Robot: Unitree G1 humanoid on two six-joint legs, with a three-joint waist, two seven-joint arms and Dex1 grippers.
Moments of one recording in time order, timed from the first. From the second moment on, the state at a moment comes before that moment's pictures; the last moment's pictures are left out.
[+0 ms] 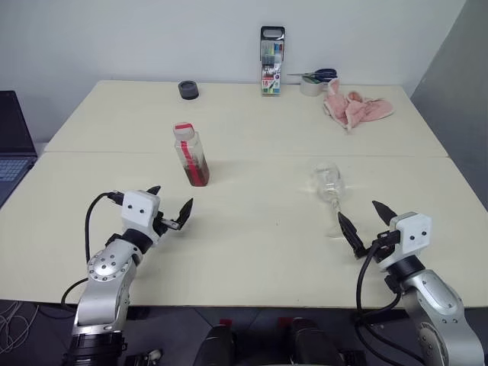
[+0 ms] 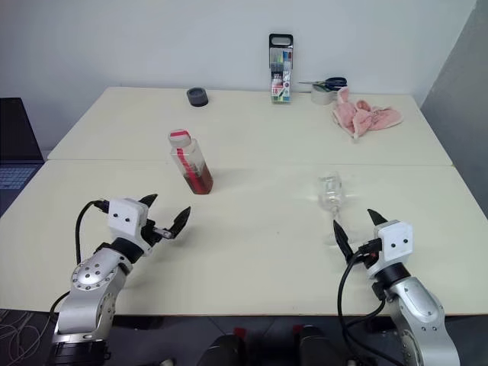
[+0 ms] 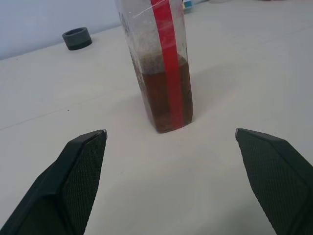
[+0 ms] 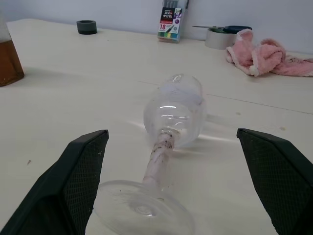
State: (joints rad) left arm -0.05 0.44 0.20 -0.12 -0.19 0.14 -0.43; right arm 0.22 -0.32 -0.14 -0.54 0.27 0.23 0.34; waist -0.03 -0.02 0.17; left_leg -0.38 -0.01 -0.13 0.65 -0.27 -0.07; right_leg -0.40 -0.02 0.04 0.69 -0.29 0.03
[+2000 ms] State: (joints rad) left arm -0.62 0.29 0.12 0.30 -0.13 0.23 -0.23; right arm -0.26 -0.68 -0.06 -0.66 0.69 0.67 0.67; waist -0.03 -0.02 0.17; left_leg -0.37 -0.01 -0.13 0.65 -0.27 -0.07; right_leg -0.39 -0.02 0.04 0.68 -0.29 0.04
